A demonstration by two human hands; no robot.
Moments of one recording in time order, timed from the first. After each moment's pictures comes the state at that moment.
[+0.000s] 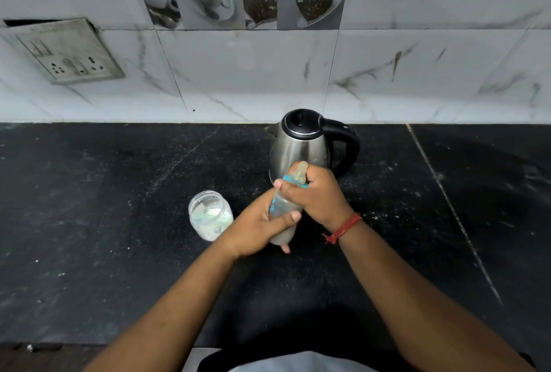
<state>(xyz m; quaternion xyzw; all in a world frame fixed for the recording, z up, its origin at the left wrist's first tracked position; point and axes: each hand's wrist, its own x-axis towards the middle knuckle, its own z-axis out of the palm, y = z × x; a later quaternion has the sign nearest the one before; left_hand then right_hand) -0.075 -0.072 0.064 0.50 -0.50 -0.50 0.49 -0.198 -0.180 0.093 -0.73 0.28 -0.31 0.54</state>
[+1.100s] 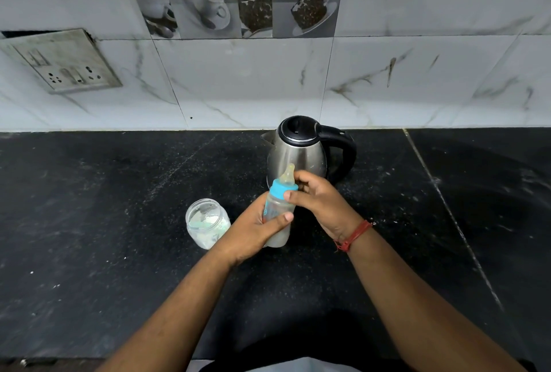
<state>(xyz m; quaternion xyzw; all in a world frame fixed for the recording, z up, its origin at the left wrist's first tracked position) -0.070 -0.081 0.052 0.54 -0.47 -0.48 0.51 -0.209 -0.192 0.079 -0.62 0.27 -0.25 0.69</state>
